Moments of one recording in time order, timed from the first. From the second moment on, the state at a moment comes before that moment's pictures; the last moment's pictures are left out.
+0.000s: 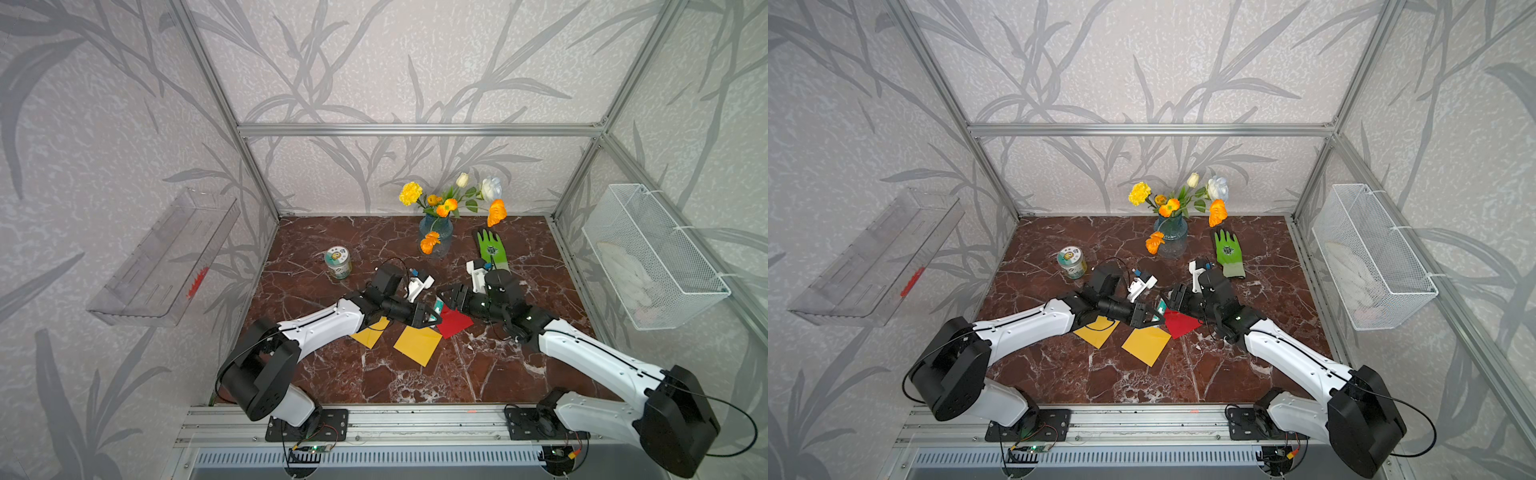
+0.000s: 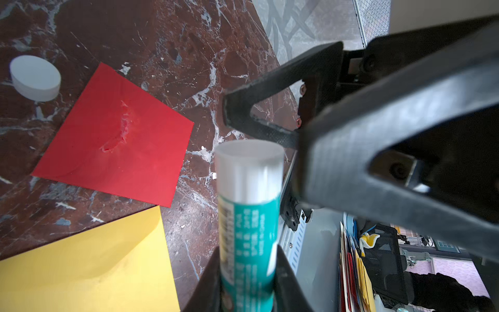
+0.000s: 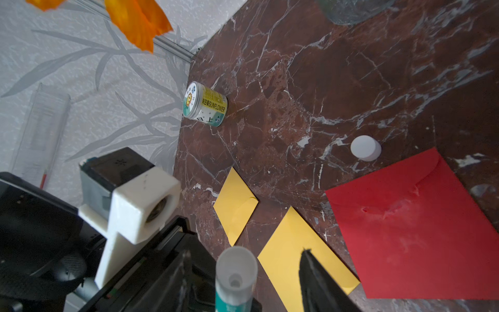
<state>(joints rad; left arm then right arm) -0.67 1.51 0.86 -0.06 0.79 -0.47 0.61 1.19 0.70 -0.05 -0.27 0.91</state>
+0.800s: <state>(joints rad) -0.67 1.49 0.83 -0.05 0.79 -0.46 0.59 1.27 0.72 0.01 -0.40 0.93</state>
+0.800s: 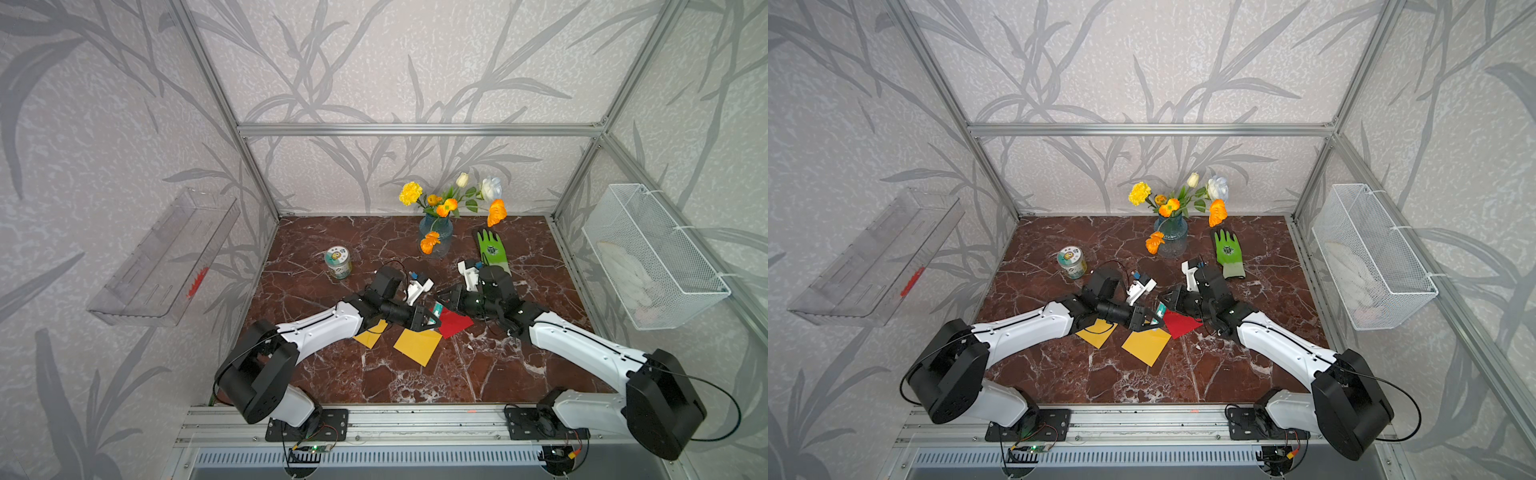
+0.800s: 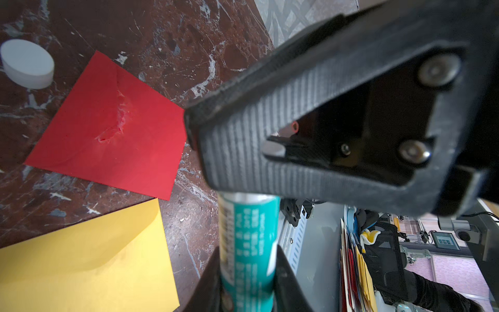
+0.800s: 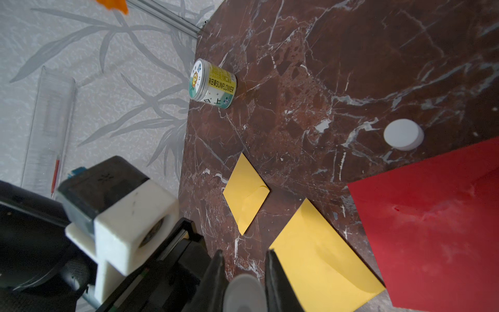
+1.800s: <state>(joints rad) -0.62 1.37 0.88 -0.02 1.05 -0.48 0.57 1.01 0.57 0.37 -0.64 0.83</state>
